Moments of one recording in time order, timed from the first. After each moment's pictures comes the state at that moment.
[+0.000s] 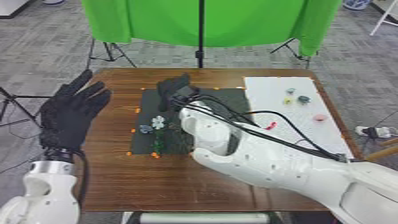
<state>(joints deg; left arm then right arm) 123.2 -58.3 -97.2 -128.3 34.0 12.0 15.1 -42.5 -69.5 15.5 -91.4 -126.6 1.3 37.3</state>
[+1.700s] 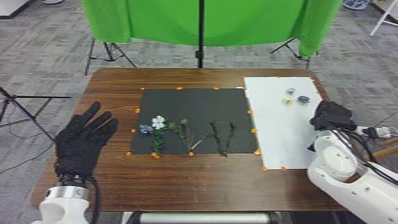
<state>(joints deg) 129.3 -61.3 -92.8 -127.3 31.6 14.7 18.0 -73.8 -32.7 42.4 -95.8 -129.2 16.9 56.8</state>
